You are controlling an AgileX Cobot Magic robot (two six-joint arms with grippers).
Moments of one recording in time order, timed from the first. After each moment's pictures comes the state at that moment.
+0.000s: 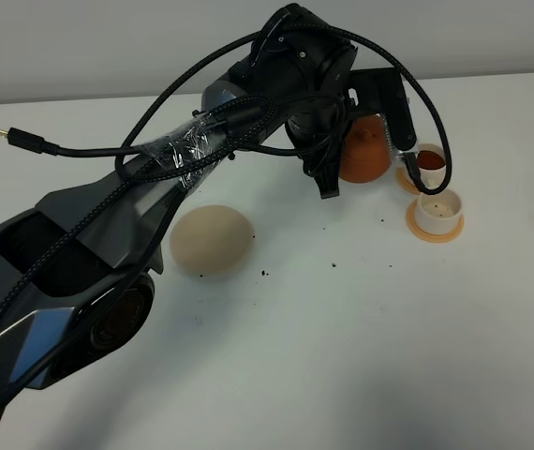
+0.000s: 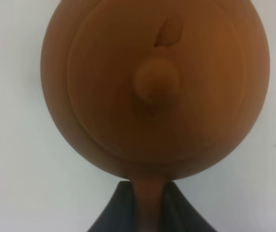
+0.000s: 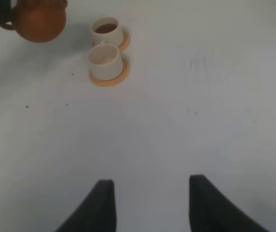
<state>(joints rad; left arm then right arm) -0.69 2.47 -2.37 0.26 1.07 0.67 0.06 -0.01 -0.49 0.10 1.08 0.01</state>
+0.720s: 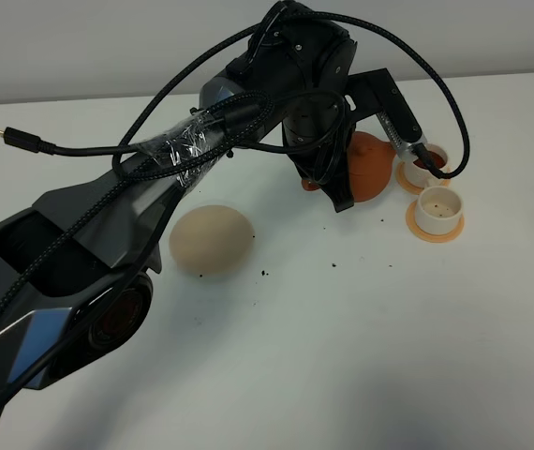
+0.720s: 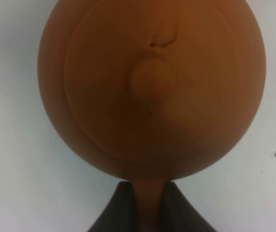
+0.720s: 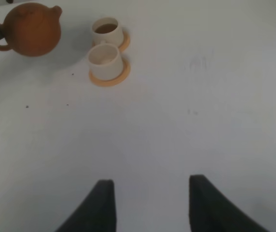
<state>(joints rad) -0.69 2.47 -2.37 0.17 1.19 0.48 0.06 -0.01 -0.49 0.10 1.08 0.01</state>
